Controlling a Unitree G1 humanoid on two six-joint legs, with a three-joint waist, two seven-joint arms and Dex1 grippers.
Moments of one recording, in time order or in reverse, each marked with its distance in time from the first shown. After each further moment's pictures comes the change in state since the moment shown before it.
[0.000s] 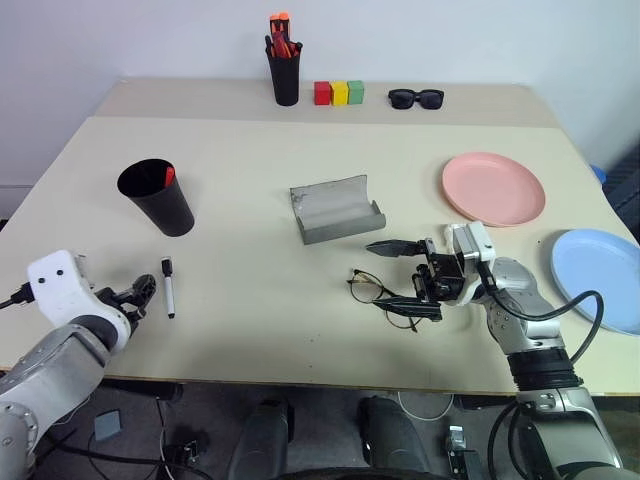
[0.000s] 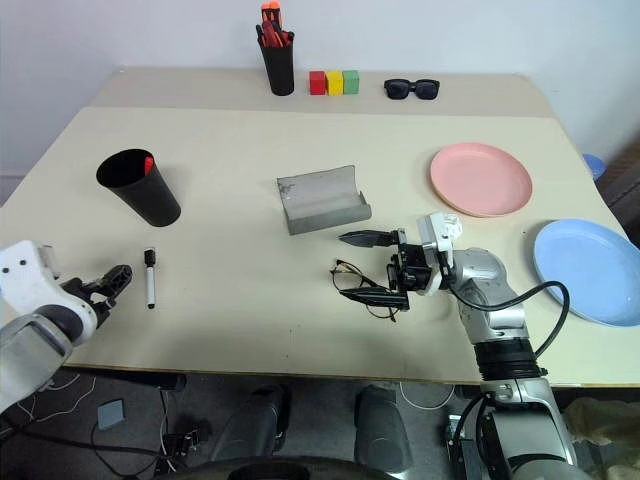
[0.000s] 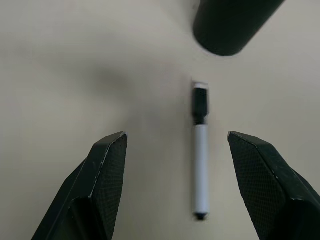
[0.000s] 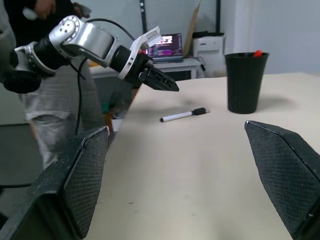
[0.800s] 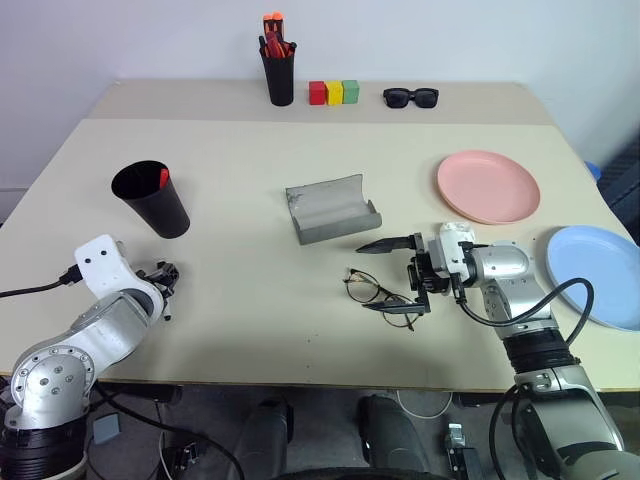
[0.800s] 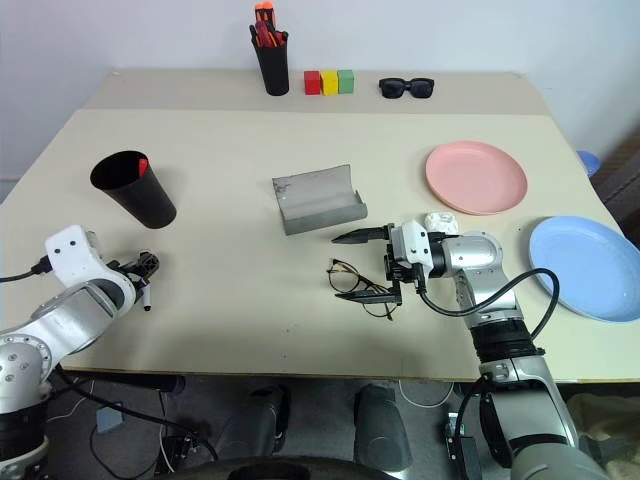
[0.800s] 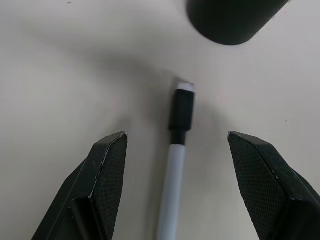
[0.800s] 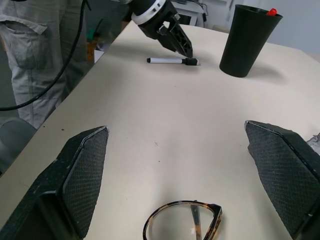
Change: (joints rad) left arm -0.224 -0.069 -0.186 0.222 0.098 -0.014 0.088; right arm -0.089 -0.046 0.081 0.079 -0.216 -0.248 -0.011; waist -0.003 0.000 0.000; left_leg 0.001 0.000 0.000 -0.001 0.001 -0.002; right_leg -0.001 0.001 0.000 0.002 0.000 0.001
